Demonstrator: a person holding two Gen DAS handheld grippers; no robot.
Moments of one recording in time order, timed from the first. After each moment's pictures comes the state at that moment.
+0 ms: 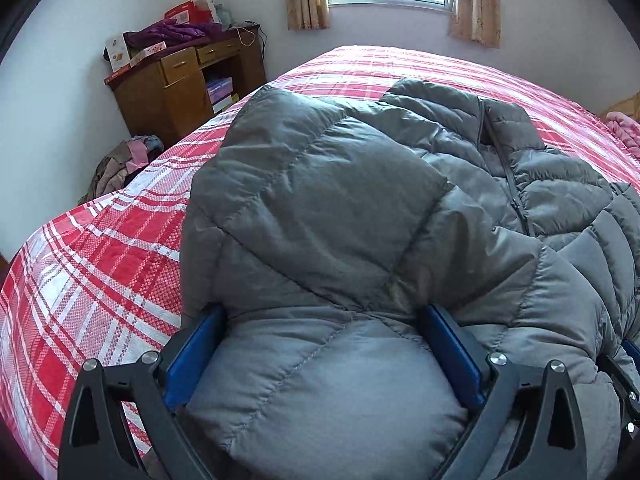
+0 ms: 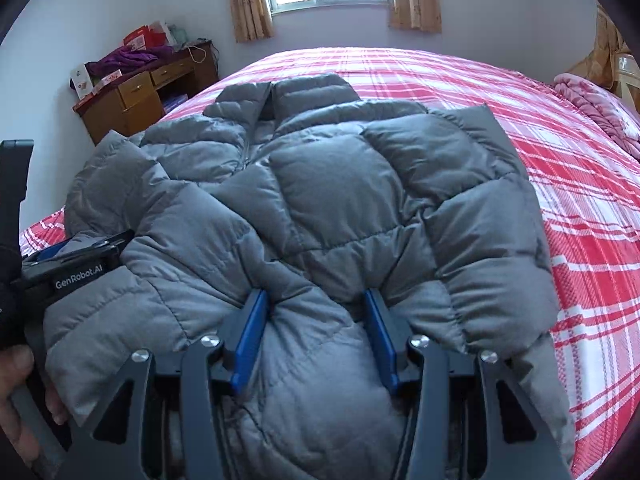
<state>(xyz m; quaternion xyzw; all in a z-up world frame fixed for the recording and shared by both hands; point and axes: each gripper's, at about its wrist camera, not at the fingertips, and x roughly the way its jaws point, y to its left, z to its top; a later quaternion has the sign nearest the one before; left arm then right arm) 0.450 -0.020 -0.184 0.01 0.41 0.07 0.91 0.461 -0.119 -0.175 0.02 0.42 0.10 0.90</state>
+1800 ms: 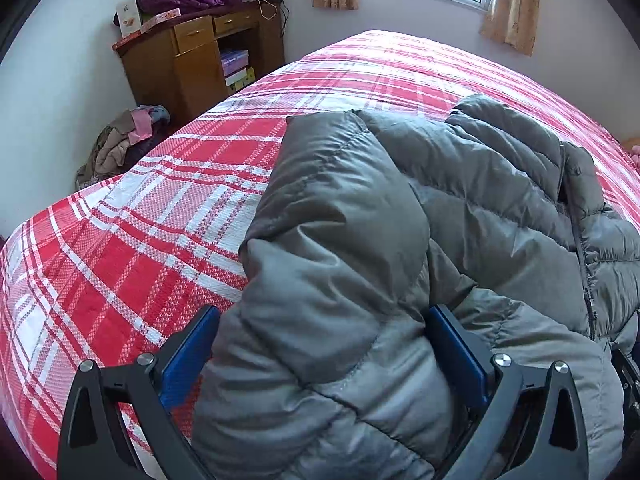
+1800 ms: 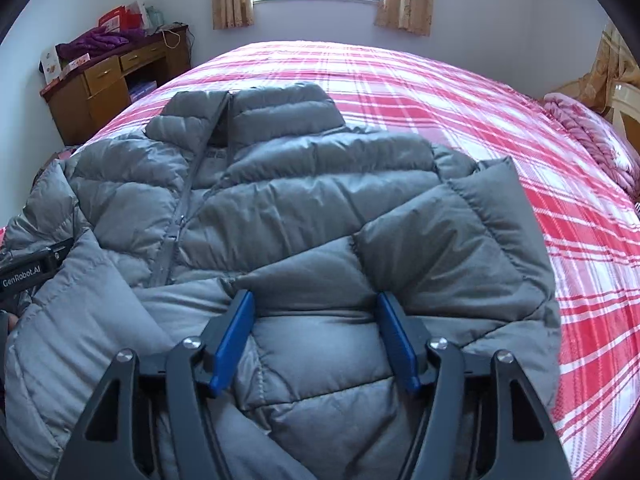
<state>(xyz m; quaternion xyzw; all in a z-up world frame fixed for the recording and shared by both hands) 0.531 0.016 -0.192 -0.04 0.45 0.09 0.89 0.534 -0.106 -0.173 -0.02 0.43 0.04 0.90</state>
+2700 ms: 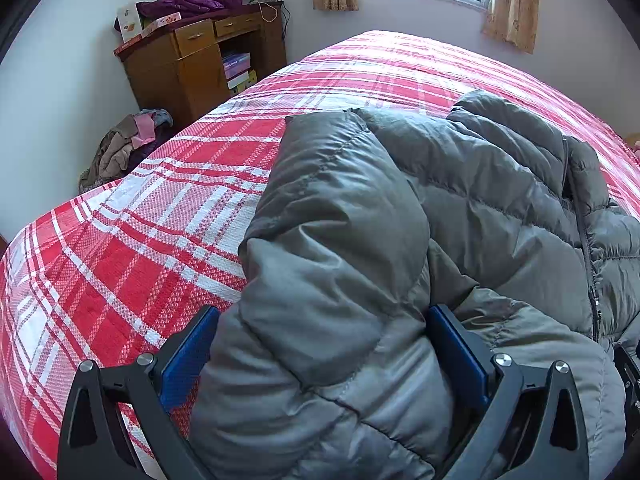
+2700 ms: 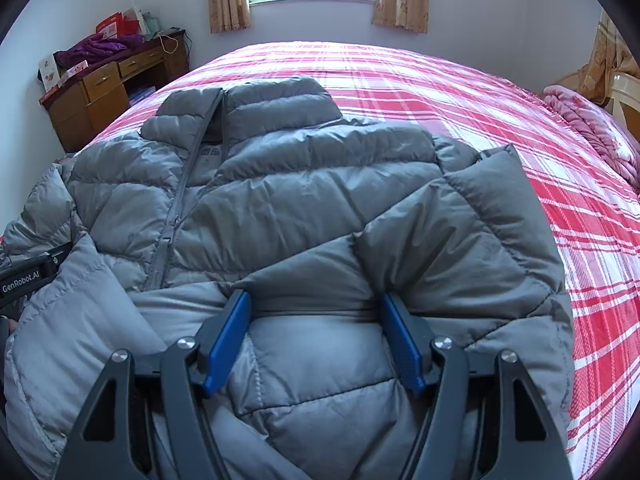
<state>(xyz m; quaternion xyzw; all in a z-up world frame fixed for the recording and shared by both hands) 0.533 0.012 -0.193 -0.03 0.45 0.10 0.89 0.538 -0.109 -0.181 -0.01 0.42 0.04 0.90</state>
